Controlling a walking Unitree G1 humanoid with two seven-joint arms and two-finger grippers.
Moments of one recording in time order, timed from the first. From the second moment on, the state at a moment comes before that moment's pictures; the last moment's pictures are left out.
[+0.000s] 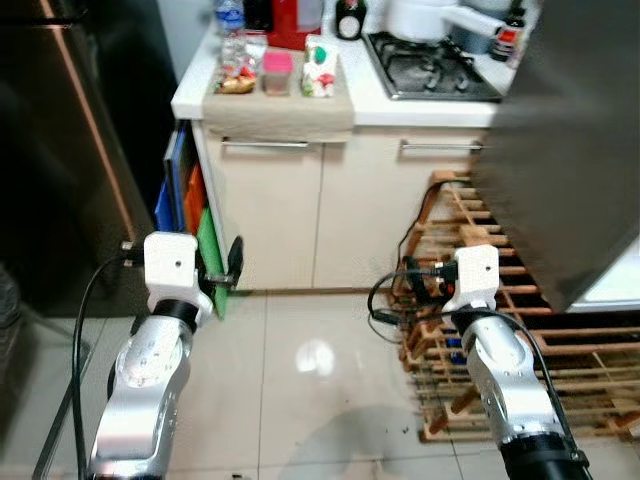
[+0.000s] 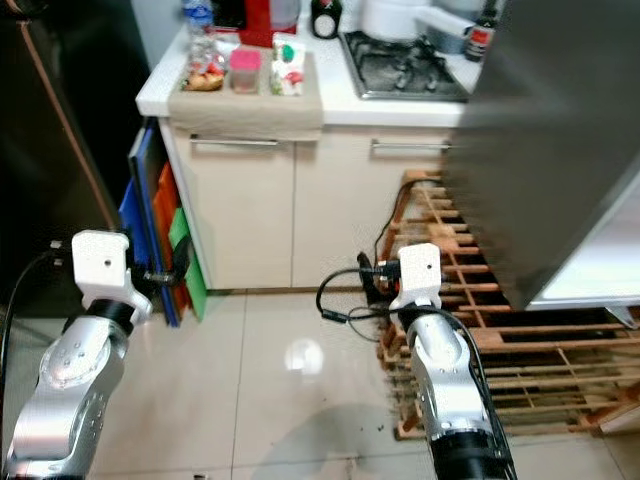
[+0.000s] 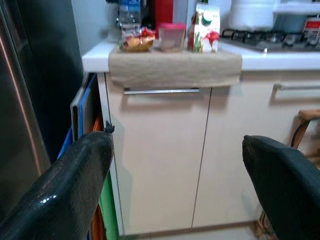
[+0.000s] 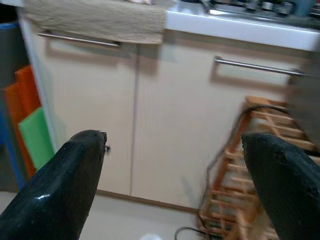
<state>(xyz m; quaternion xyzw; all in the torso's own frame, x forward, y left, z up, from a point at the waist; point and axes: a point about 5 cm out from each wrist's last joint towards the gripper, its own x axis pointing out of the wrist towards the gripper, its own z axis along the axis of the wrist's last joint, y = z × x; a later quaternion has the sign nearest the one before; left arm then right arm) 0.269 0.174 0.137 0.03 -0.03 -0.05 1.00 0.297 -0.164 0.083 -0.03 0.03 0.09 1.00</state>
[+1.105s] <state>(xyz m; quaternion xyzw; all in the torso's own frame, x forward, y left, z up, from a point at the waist) 0.292 0.169 0.150 0.02 -0.06 -0.02 1.00 0.307 -0.175 0.084 -0.02 0.02 0.05 1.00</state>
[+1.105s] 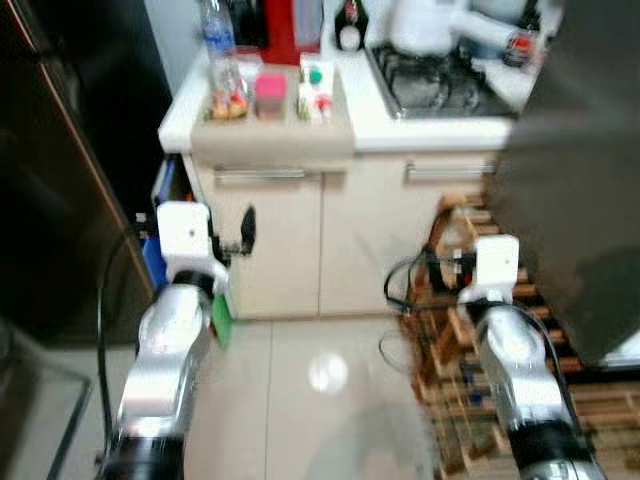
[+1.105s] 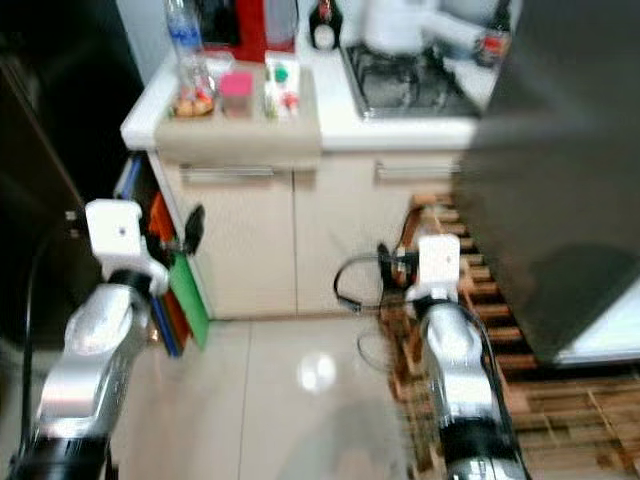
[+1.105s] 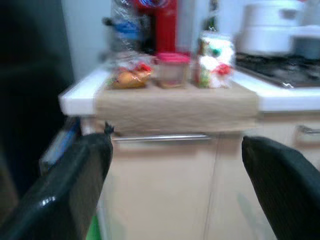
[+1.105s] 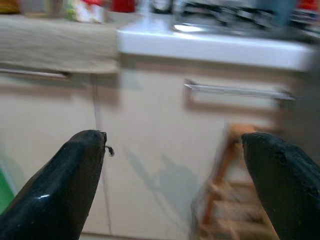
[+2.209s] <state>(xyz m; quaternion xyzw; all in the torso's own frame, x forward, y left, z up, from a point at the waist) 0.300 0.156 0.196 0.06 -0.16 -0.08 0.98 0.333 -0.166 0.155 -0.07 -0.12 0.03 0.99</state>
